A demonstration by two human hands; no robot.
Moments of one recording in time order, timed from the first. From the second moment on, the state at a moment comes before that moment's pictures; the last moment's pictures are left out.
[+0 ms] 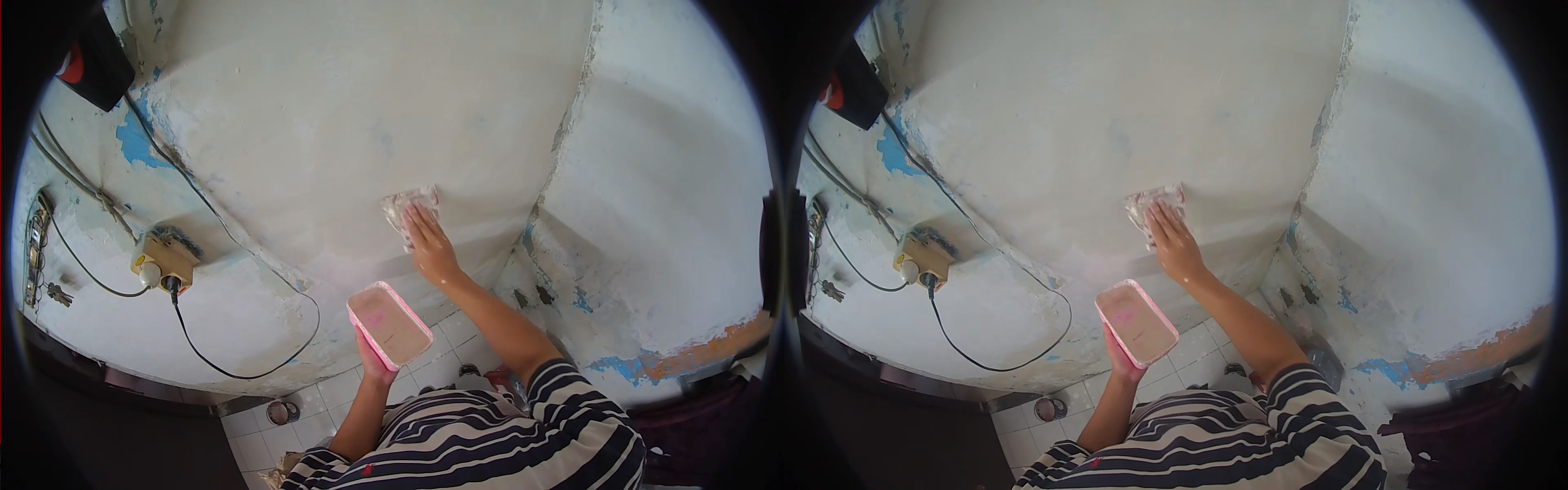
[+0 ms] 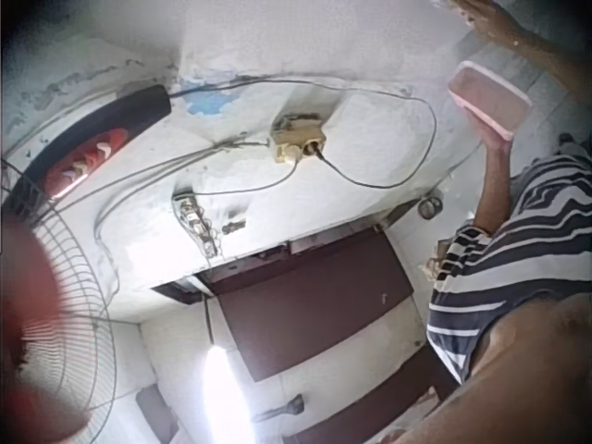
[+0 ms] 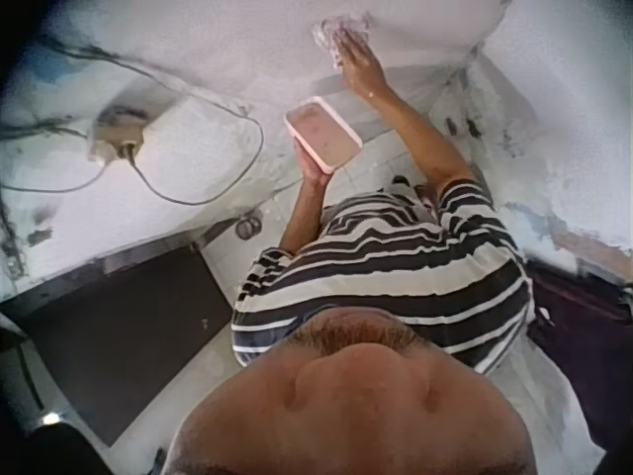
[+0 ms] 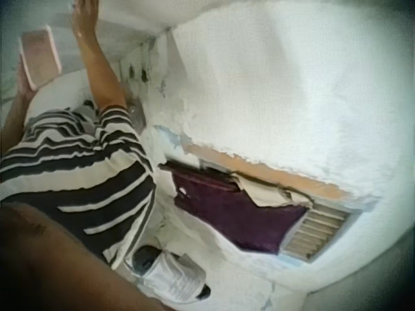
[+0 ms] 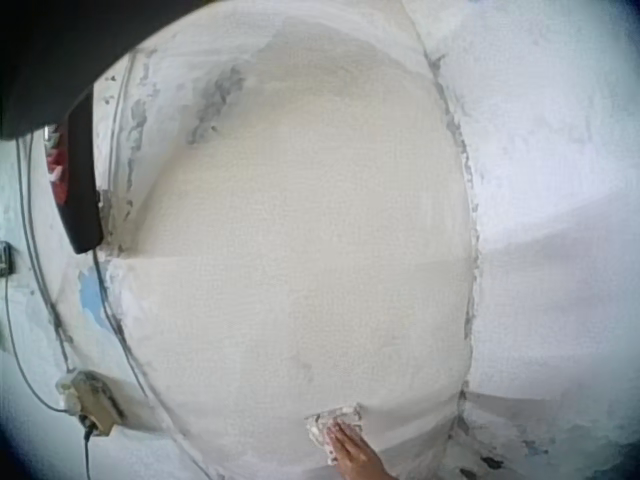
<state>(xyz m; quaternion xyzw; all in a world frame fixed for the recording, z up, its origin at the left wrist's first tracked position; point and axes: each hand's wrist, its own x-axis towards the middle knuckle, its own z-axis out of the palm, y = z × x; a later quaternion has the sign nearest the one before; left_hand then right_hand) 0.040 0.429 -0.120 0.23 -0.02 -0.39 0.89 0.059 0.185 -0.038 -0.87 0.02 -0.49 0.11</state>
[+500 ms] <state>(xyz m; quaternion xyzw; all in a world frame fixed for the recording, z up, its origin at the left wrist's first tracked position) 0.025 0.434 -0.120 0.23 -0.02 -0.37 0.90 0.087 0.105 0.029 -0.80 0.09 -0.58 0.07</state>
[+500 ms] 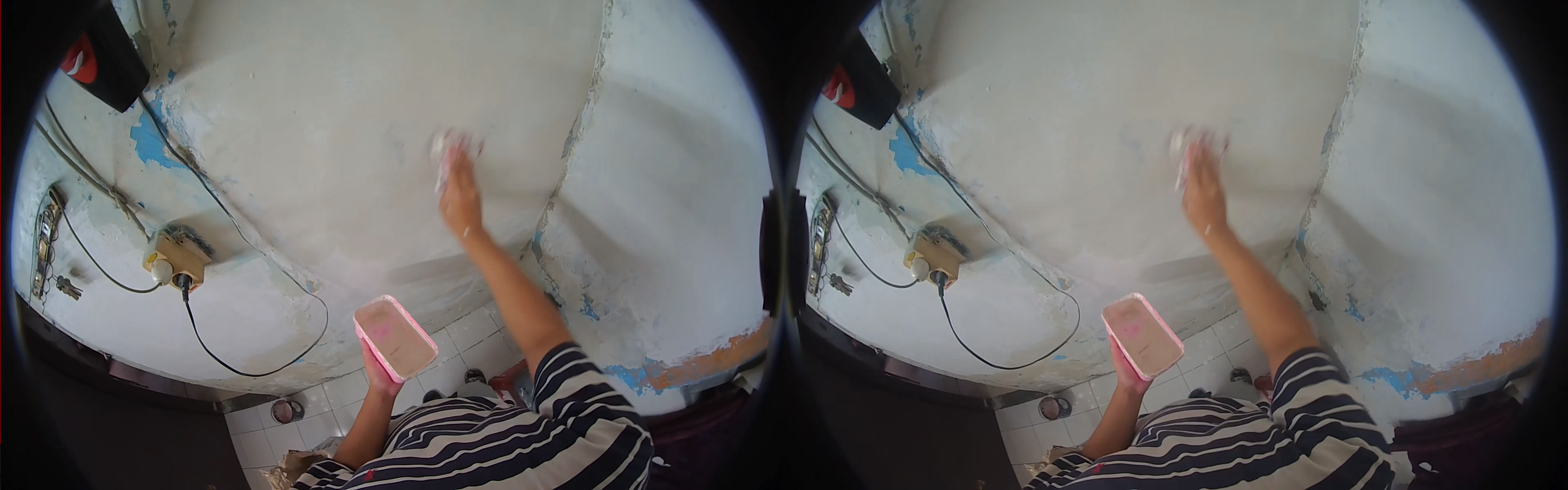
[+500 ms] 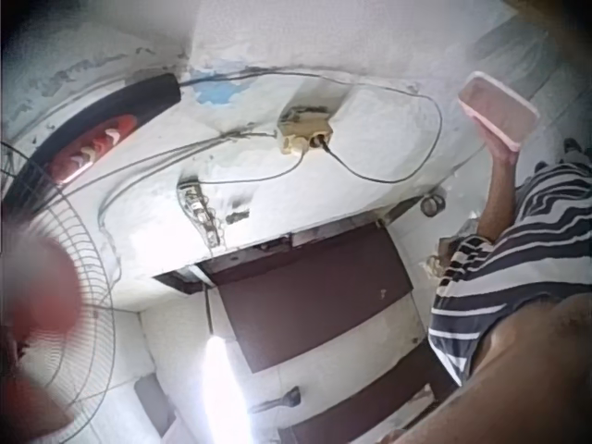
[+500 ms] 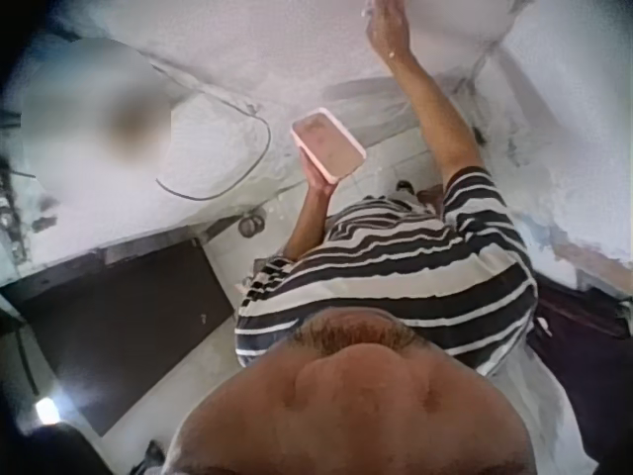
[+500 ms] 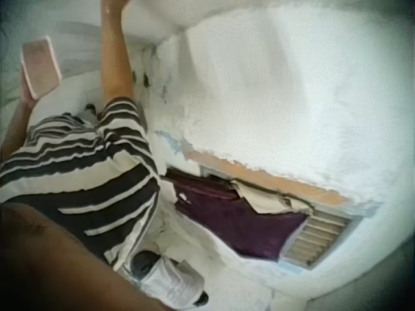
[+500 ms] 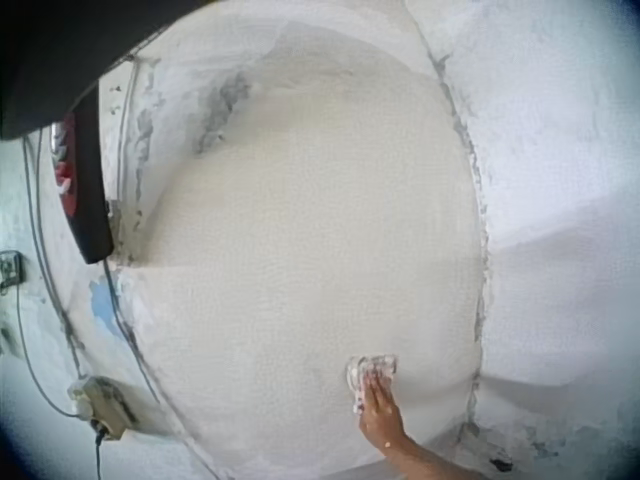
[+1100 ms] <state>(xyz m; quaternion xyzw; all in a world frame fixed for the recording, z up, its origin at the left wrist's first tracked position) 0.029 0.434 -0.126 0.23 -0.02 -0.38 0.90 0.100 0.100 0.188 -0.74 0.07 -0.67 -0.02</state>
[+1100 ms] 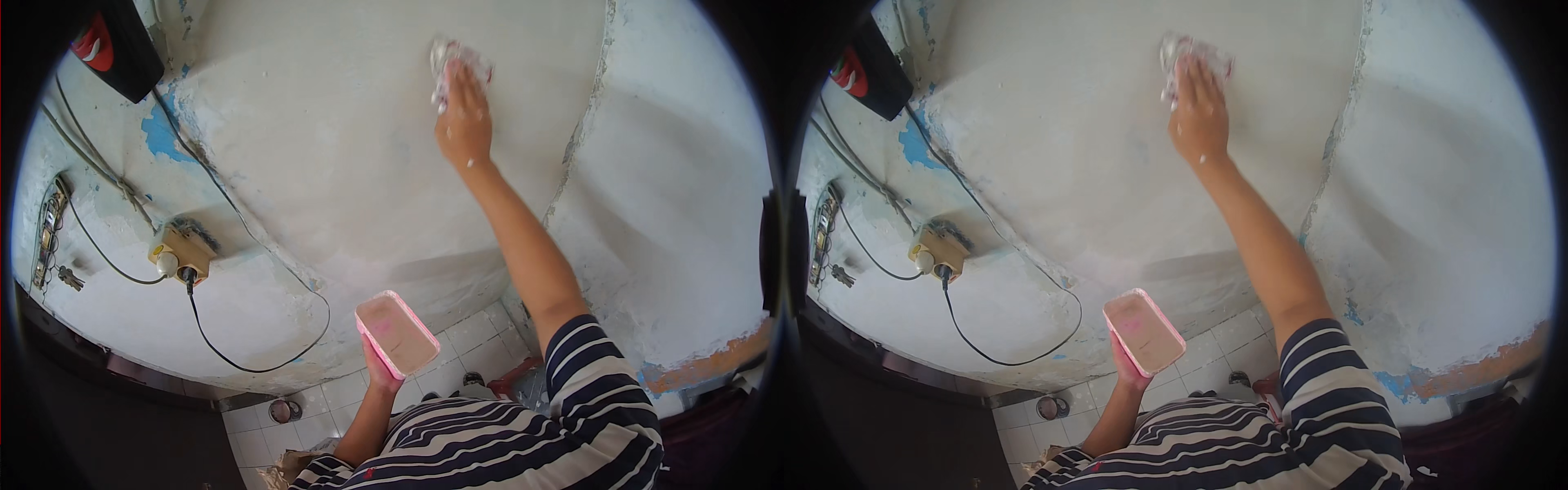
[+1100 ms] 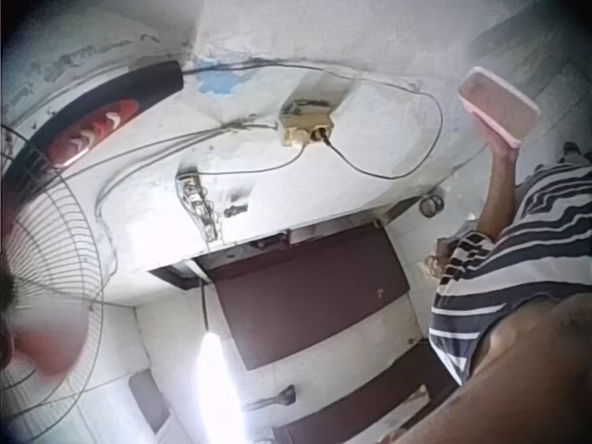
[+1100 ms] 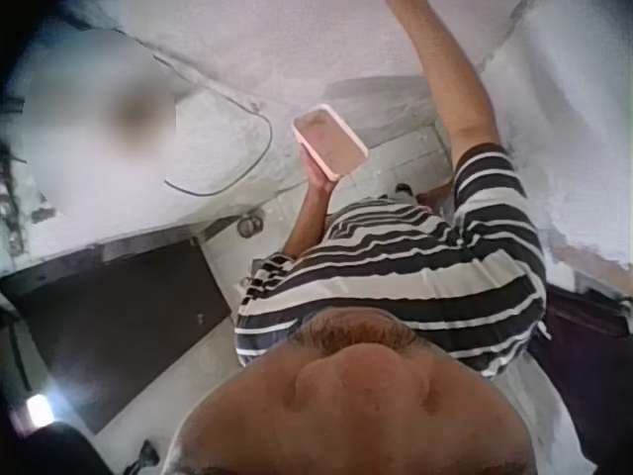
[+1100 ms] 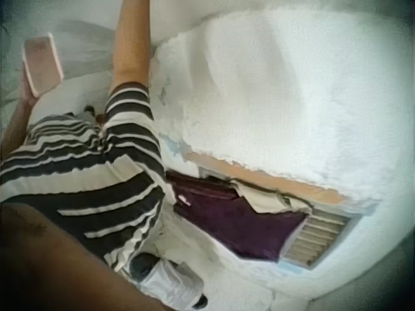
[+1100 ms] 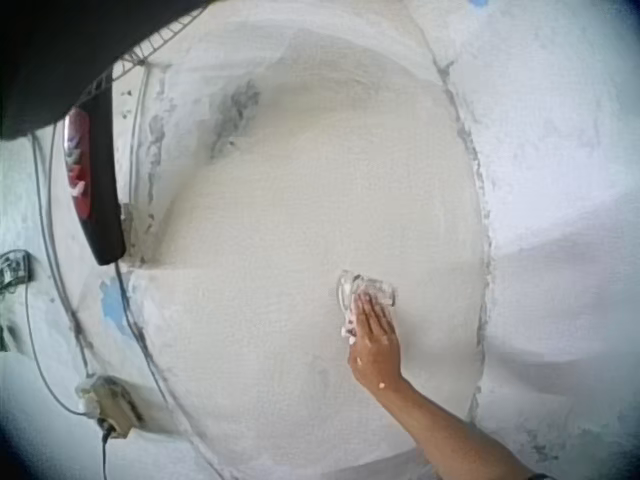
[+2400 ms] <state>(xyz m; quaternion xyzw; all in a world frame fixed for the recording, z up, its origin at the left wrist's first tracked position) 0.050 0.451 -0.118 0.25 -0.01 -0.33 0.91 0.099 0.165 0.156 -0.75 0.02 -0.66 0.00</state>
